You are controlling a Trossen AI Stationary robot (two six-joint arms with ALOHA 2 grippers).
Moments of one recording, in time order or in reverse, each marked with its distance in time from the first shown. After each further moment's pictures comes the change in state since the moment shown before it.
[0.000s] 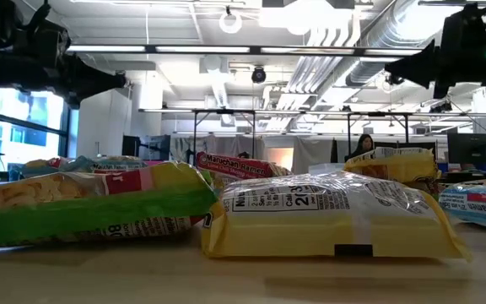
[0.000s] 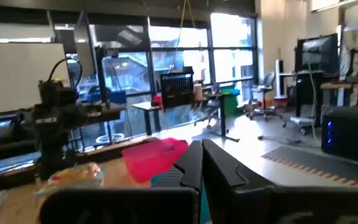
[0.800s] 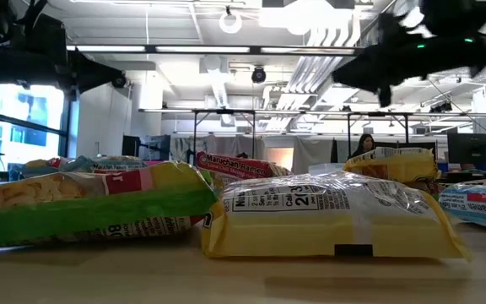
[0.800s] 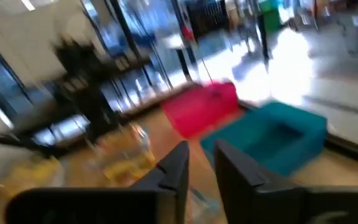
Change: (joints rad) left arm 0.000 0.000 0.000 0.080 -0.110 0.071; right arm -0.187 0.856 0.300 0.218 -0.364 0.313
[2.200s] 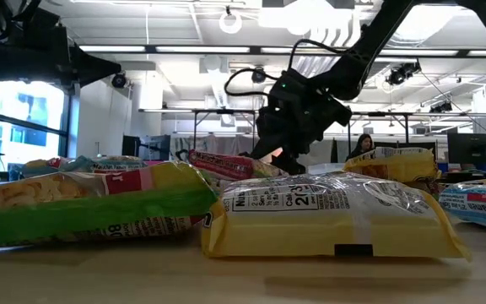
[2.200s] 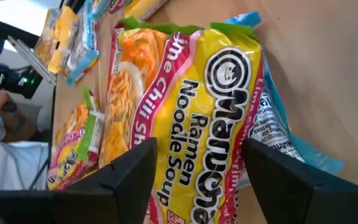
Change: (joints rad) left arm 0.000 0.000 0.000 0.050 -0.021 0.070; right arm -0.078 1.049 0.713 -0.401 -0.750 0.045
